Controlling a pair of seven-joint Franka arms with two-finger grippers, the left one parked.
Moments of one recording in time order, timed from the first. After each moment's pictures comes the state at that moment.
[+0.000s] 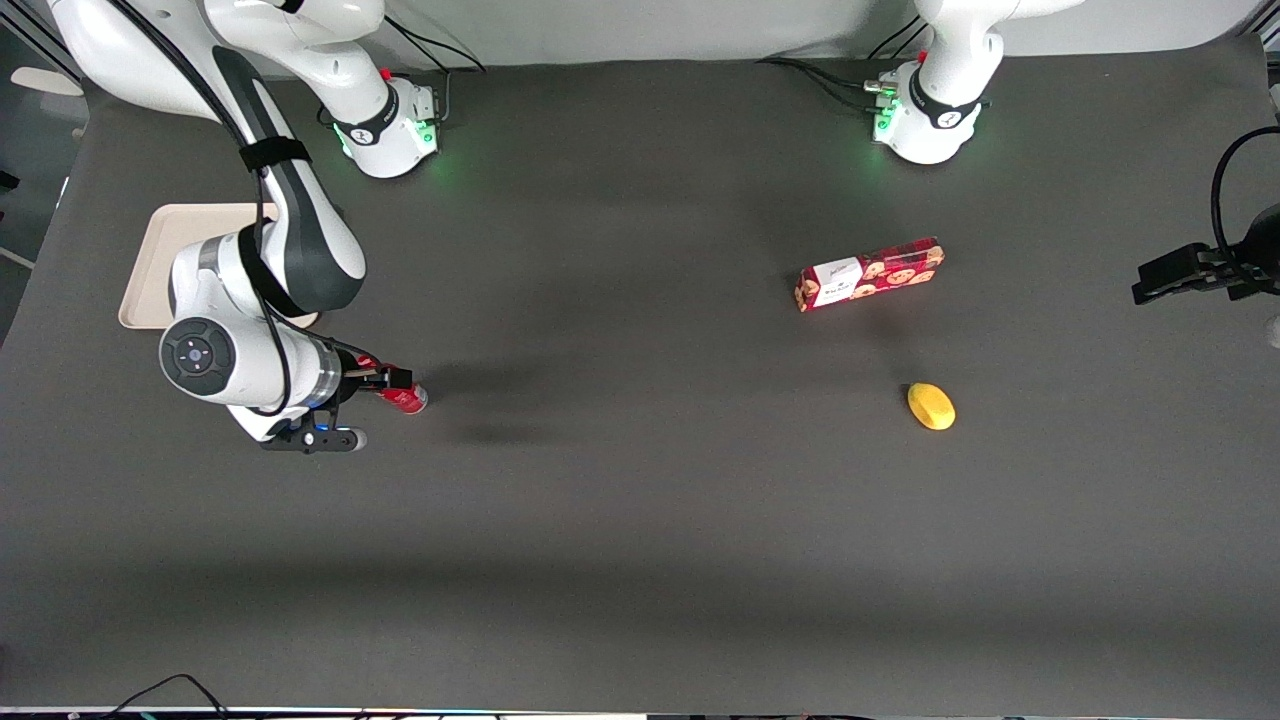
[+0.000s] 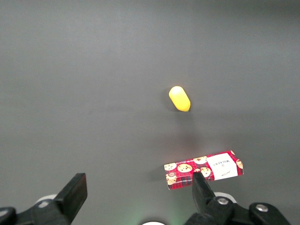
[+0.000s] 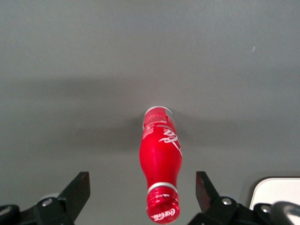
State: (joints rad) arm 0.09 0.34 0.12 -1.84 0.00 1.92 0.25
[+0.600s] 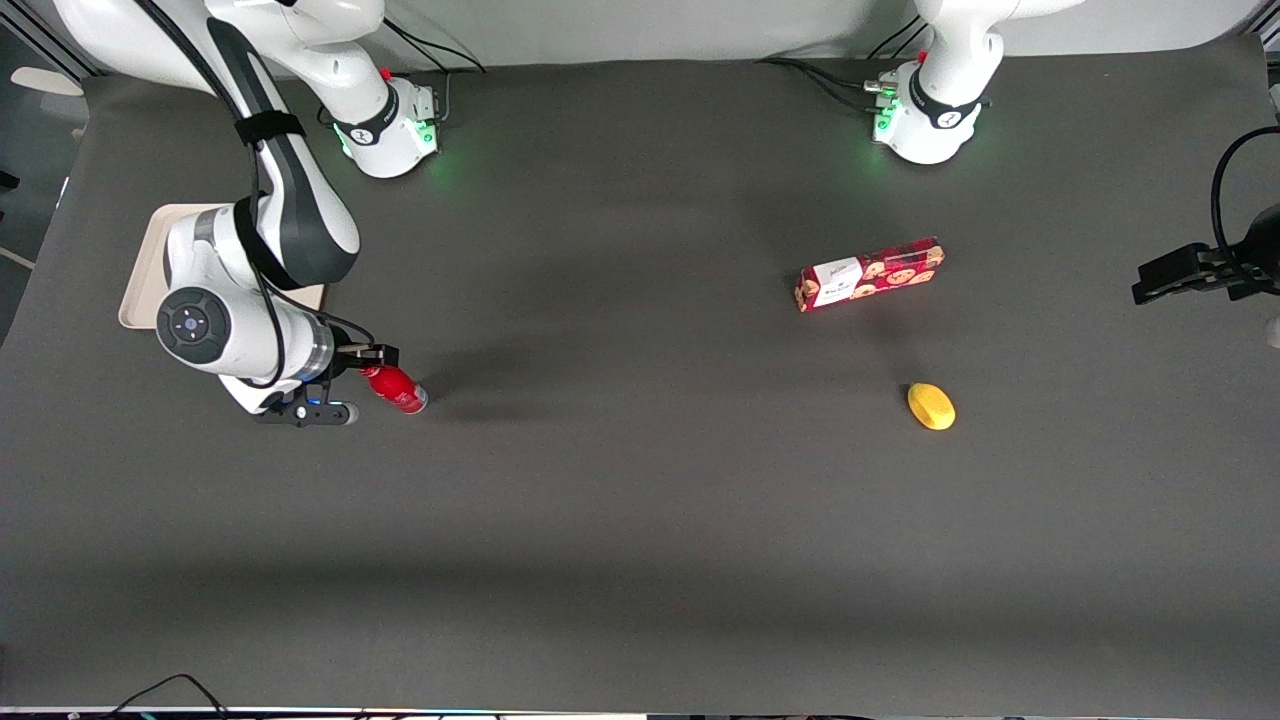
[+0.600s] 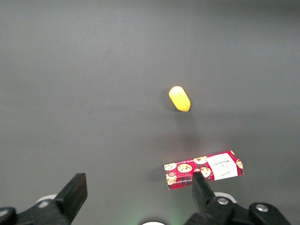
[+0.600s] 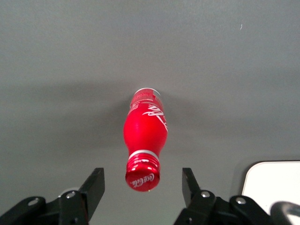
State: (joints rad) arm 0.08 0.23 0.11 -1.97 -0.01 1.96 0.25
